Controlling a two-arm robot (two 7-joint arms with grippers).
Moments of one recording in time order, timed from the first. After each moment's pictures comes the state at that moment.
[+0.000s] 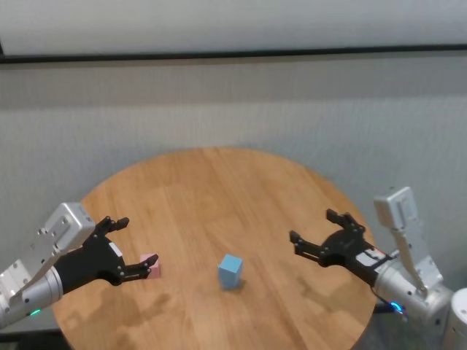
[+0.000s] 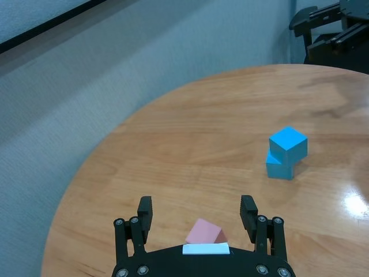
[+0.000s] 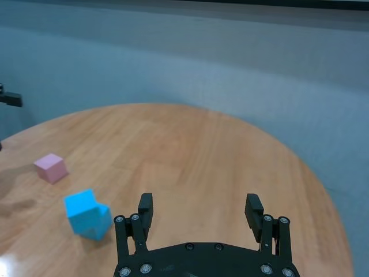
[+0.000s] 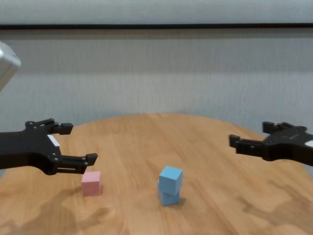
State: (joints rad) left arm -0.30 0.57 0.41 -1.33 -0.19 -0.14 -0.54; right arm 0.25 0.36 -0.32 -1.34 0.28 0.04 0.38
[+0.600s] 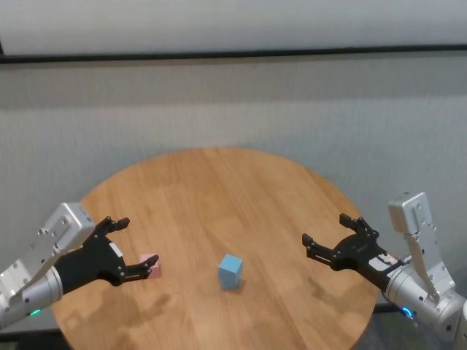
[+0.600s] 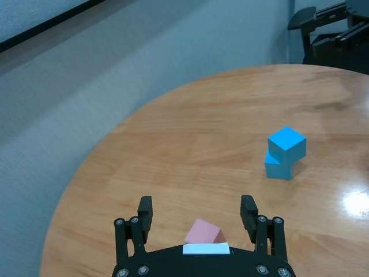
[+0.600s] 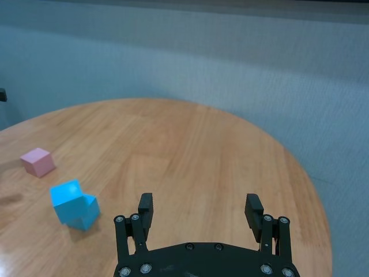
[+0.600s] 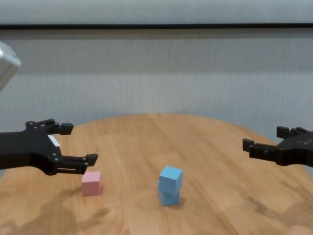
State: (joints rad) left arm -0.31 0.57 0.41 -1.32 -0.19 -0.14 -0.56; right arm 0.21 0.38 -0.29 -1.35 0.29 0.04 0.37
